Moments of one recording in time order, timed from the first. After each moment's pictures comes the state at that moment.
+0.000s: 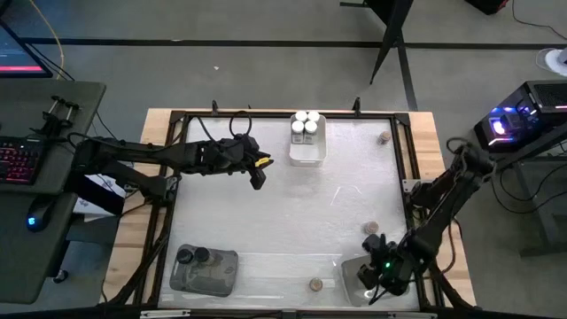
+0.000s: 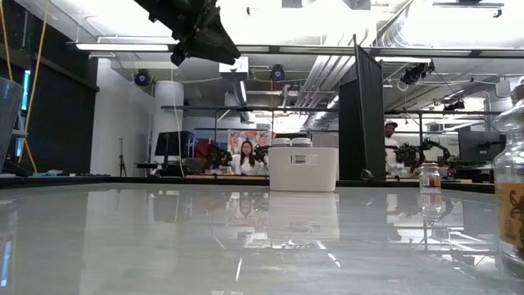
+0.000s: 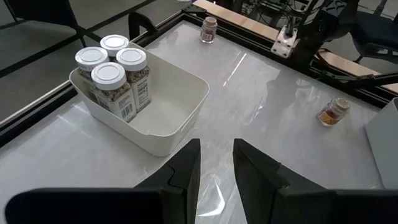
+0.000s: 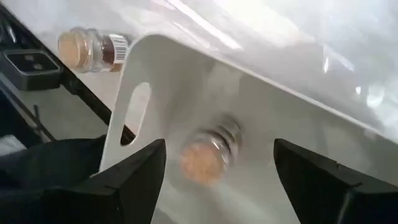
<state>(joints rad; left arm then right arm) 0.04 1.29 0.98 -0.23 -0.32 -0.36 0.94 1.46 0.95 -0.65 0.20 1.85</state>
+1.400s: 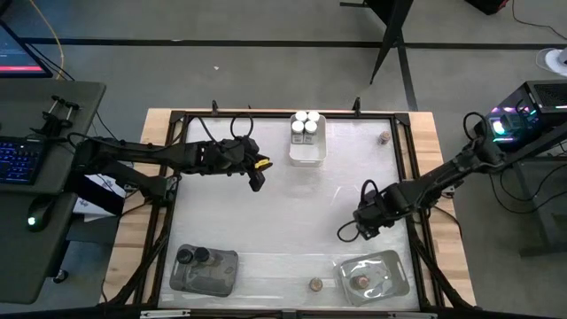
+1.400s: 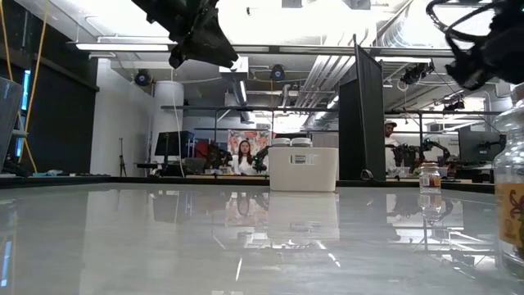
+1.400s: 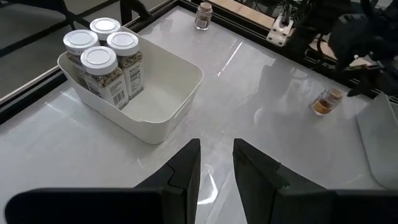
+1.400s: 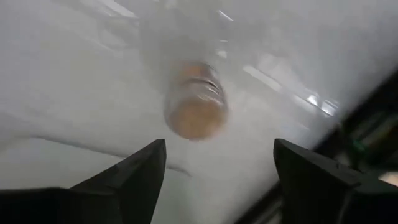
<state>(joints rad) 0.04 1.29 0.98 -0.26 -0.28 -0.39 0.43 1.31 0.87 -1.15 -0.16 1.43</state>
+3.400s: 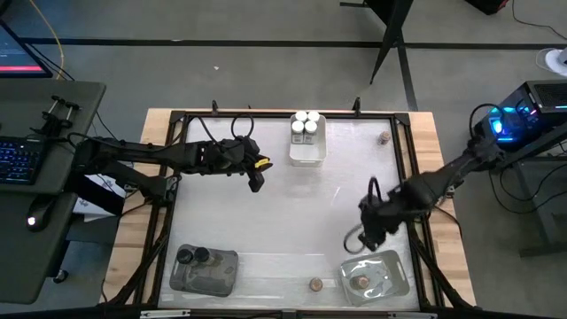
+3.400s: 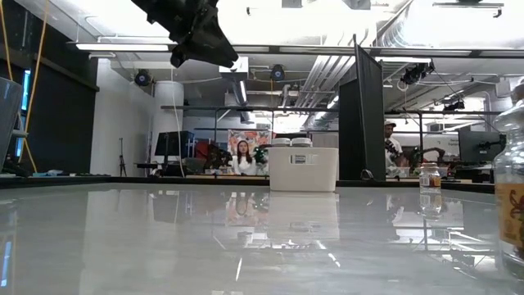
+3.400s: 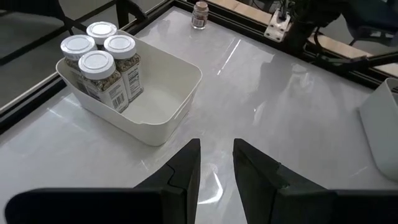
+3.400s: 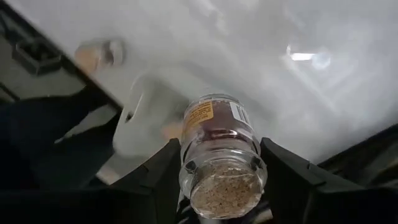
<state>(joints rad) 0.04 1.29 0.98 -0.26 -0.27 -0.35 0.54 1.32 1.27 -1.24 -0.18 1.39</state>
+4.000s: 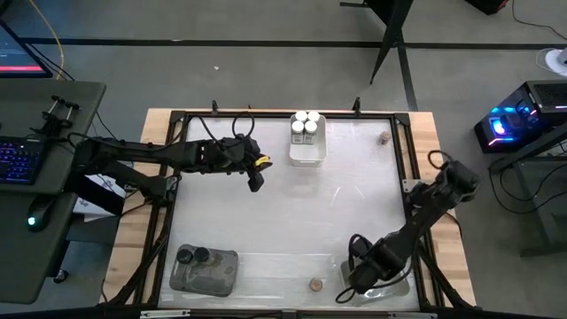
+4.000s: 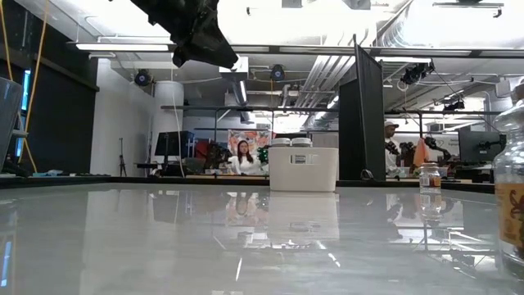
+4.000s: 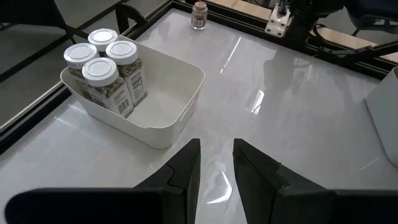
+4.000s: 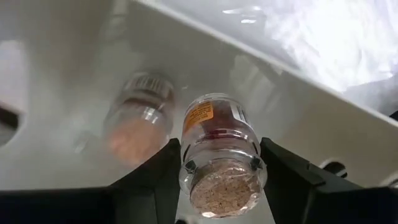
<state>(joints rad) 0.05 1.29 0.98 -0.26 -0.26 -0.28 0.78 1.74 1.26 -1.07 -0.24 1.69</state>
